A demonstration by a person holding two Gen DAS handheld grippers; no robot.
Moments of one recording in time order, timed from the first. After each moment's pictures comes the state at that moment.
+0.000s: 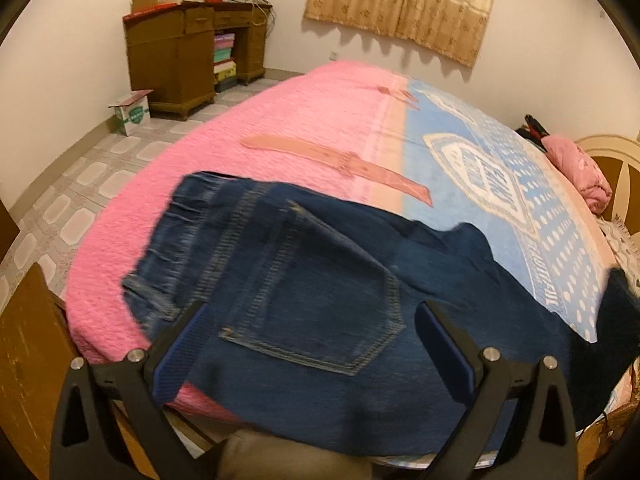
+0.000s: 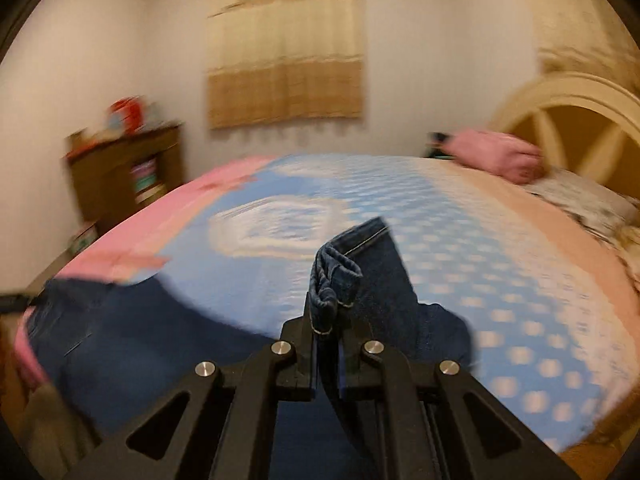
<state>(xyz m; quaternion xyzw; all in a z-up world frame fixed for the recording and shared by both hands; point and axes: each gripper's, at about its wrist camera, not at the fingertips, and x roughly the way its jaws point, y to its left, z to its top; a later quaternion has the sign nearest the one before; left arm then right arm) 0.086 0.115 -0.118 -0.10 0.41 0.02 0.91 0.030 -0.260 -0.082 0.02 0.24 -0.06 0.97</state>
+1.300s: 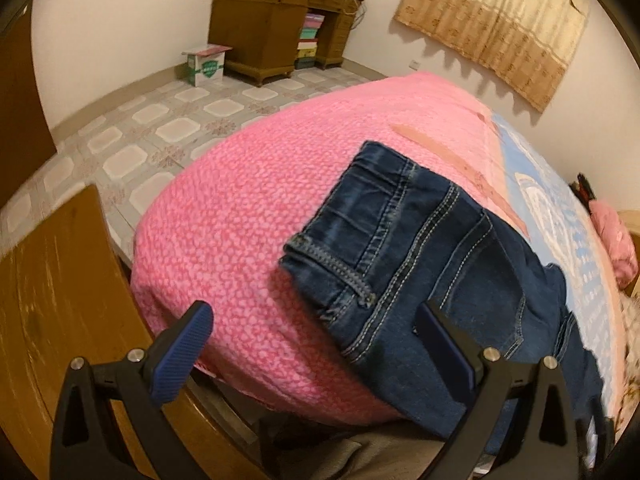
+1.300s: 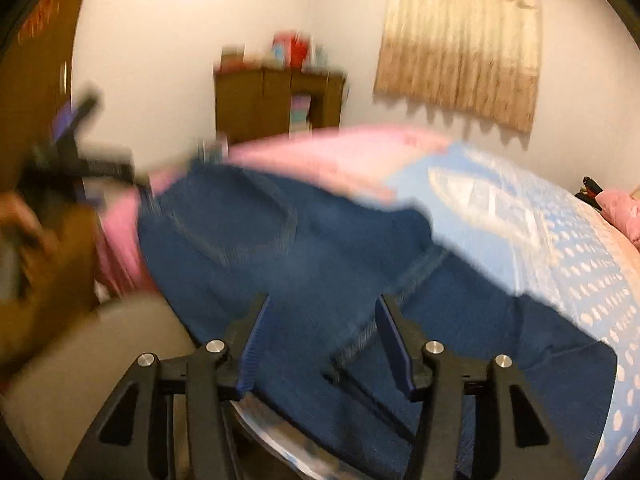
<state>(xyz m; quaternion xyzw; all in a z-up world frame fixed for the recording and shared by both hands) 0.063 0.240 -0.173 -0.21 0.42 0.11 0.88 0.038 -0.075 -0.148 -0.08 0.25 0.17 0.95</state>
